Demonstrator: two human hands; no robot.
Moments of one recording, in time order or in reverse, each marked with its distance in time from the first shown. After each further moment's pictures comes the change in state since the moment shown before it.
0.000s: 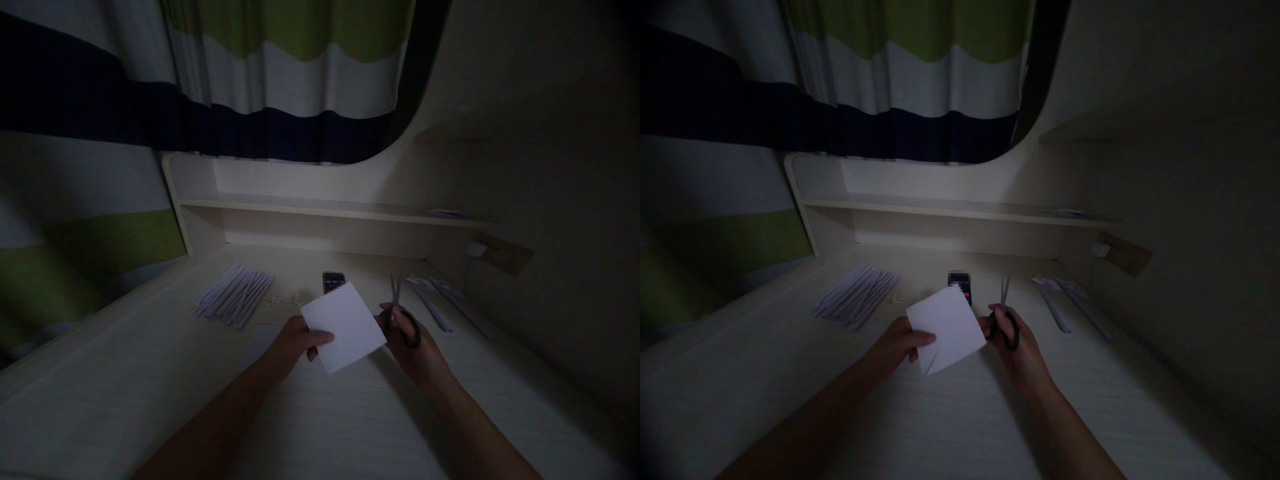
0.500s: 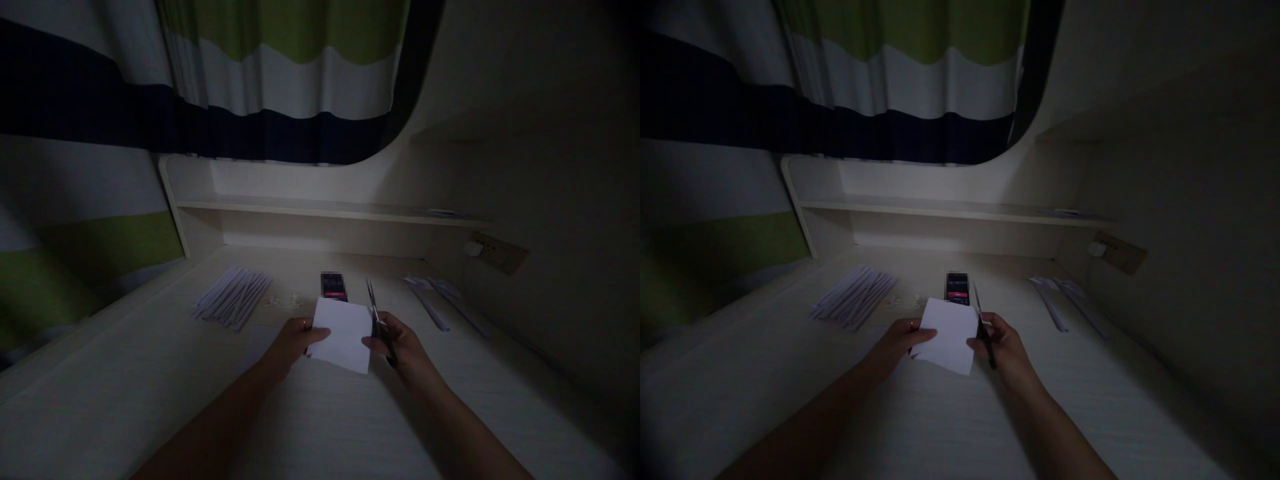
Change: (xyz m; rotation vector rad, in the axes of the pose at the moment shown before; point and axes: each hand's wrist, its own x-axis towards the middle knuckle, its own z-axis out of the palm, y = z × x) left_hand 0.005 -0.008 0.001 0.103 0.085 -0.069; right_hand -0.001 0.010 0.004 -0.204 -0.068 0.070
